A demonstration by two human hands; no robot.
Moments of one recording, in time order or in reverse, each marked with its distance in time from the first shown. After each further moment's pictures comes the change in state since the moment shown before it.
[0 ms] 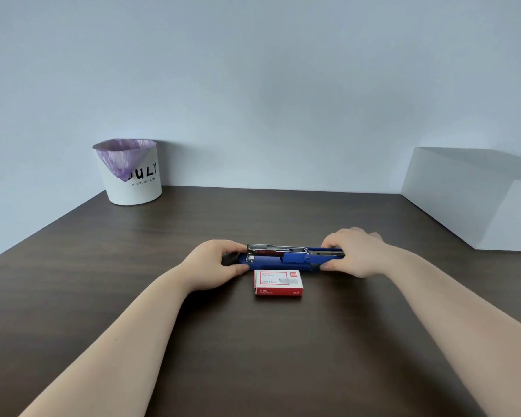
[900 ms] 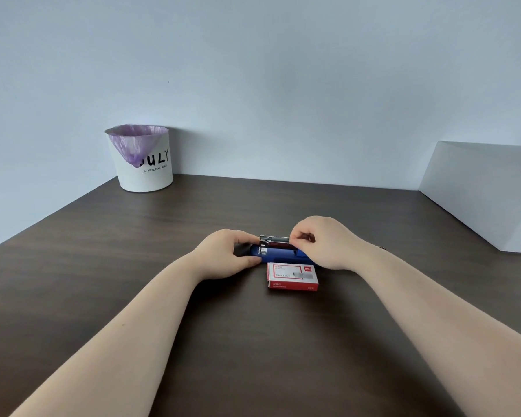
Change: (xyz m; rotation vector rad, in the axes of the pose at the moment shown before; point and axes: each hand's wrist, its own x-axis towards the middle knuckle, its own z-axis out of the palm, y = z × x) left_hand 0.004 -0.008 0.001 -0.037 -0.013 -0.024; right_hand 0.013 -0.066 0.003 0.296 0.216 -0.252
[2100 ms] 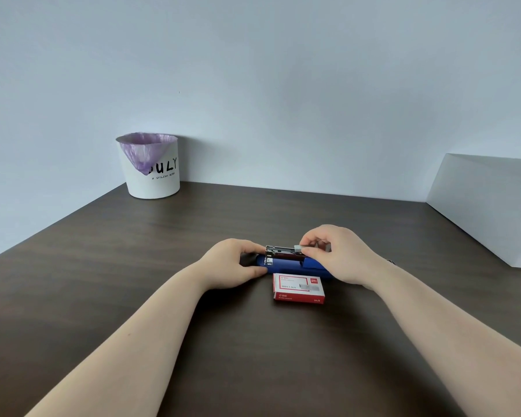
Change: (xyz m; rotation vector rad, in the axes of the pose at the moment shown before) left_hand 0.000 0.000 0.000 0.002 -0.003 0.012; right_hand -0.007 0.009 -0.001 0.112 0.097 0.002
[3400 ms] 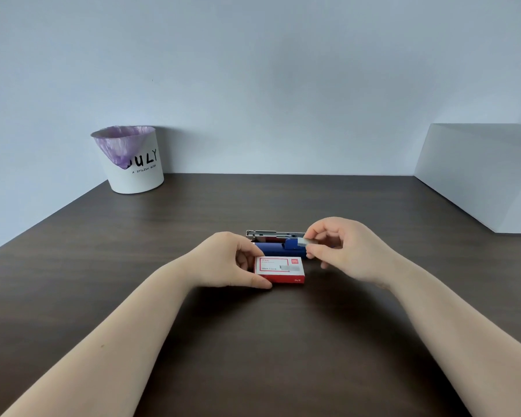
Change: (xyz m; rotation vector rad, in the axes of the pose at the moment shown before) left_hand -0.019 0.044 0.001 -0.021 -0.157 0.012; right_hand -0.045 0.022 -0.011 0.352 0.001 0.113
